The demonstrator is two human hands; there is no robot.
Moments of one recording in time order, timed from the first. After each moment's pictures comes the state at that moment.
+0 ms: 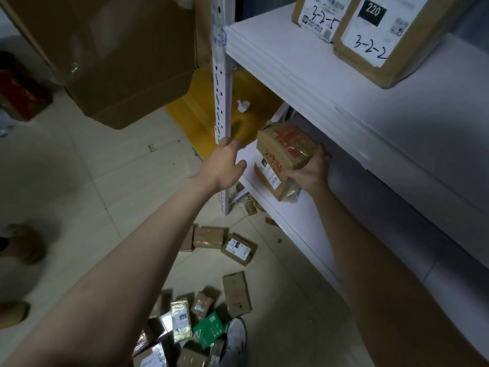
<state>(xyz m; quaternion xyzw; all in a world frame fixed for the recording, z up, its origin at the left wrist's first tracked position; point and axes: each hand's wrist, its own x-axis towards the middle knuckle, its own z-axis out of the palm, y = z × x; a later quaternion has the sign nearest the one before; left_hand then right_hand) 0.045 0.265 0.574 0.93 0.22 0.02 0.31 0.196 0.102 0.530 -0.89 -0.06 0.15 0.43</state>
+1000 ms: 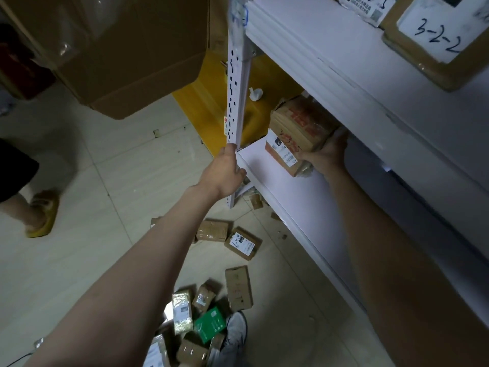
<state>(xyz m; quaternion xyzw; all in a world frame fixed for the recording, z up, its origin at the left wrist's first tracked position) 0.054 0.292 0.520 0.88 0.29 -0.01 0.36 0.240 0.140 0.527 -0.88 -0.09 0.18 0.44</state>
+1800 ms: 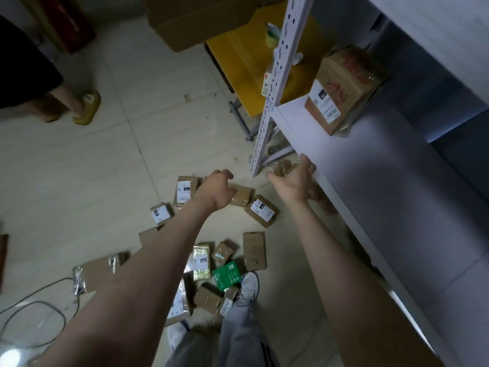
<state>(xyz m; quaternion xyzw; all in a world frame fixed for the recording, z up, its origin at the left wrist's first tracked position) -0.133 0.253 0.433 0.84 0.39 -0.11 0.37 0.016 0.131 0.415 -0.90 -0.10 0.19 0.39</state>
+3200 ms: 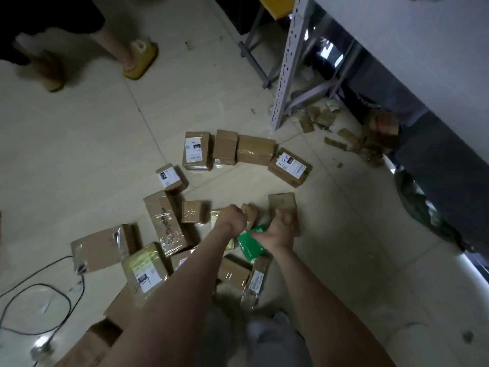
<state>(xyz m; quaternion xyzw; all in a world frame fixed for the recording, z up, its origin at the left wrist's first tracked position) -0.272 0.151 0.145 0.70 0.50 -0.23 0.45 -0.210 0.029 0.087 -0.91 -0.12 0.36 0.17</state>
